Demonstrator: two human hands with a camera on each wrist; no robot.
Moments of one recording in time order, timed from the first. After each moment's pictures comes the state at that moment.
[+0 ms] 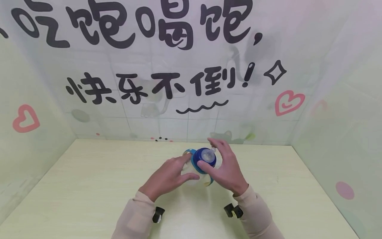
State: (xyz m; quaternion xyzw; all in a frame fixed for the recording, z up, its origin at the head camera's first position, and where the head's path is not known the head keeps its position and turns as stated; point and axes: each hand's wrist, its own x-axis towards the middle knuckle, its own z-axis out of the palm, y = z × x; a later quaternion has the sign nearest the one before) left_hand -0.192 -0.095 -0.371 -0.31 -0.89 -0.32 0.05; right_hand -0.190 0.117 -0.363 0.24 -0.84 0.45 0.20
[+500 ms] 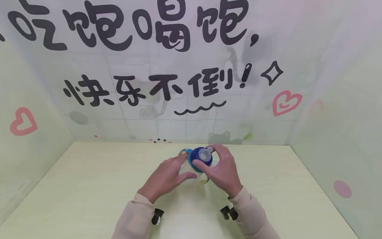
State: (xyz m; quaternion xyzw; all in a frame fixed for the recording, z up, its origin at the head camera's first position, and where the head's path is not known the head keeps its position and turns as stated) left_hand -0.192 -0.092 -0.372 -0.28 -0.91 -0.30 0.10; right_hand -0.190 0.107 -0.369 0.15 -0.86 0.43 0.23
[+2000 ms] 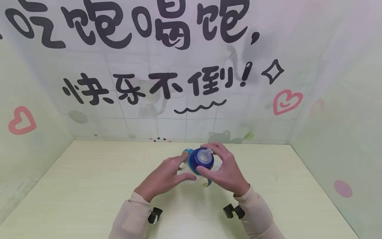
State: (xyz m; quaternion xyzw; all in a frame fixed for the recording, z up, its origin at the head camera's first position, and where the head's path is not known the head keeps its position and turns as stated) left_hand -0.194 -0.100 -0.369 -0.35 -0.86 -0.38 0.04; right_hand -0.187 0.122 -0.357 0.31 -0.80 0.48 0.18
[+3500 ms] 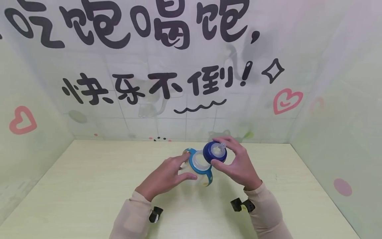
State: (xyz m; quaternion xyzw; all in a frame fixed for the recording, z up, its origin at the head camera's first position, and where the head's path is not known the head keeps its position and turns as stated) left_hand -0.194 -0.097 -0.366 -0.33 -0.87 -0.37 0.02; right_hand -0.195 0.153 -0.344 0.29 -0.80 0.49 0.18
